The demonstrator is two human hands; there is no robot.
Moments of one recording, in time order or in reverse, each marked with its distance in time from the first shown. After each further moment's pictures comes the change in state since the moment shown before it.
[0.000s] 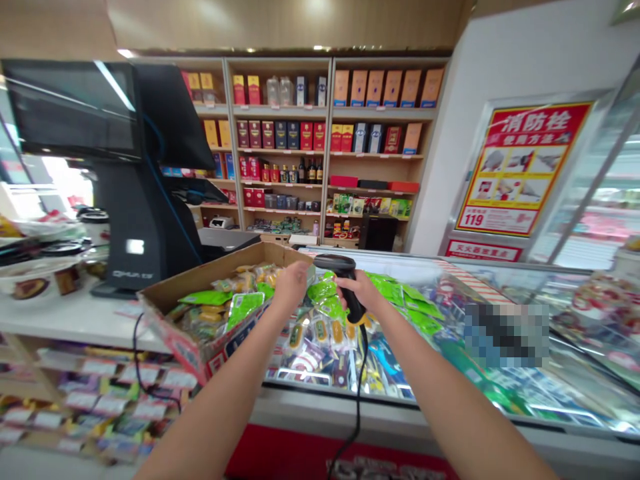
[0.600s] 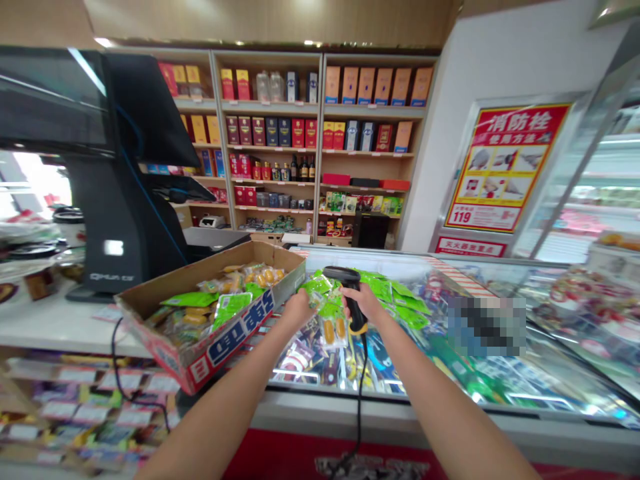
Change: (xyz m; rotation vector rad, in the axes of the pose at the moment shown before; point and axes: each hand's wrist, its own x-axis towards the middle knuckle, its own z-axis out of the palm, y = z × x) left_hand -0.036 -0.025 0.063 0.199 -0.287 -0.236; right_hand -0.014 0.046 -0.037 0.078 0.145 0.097
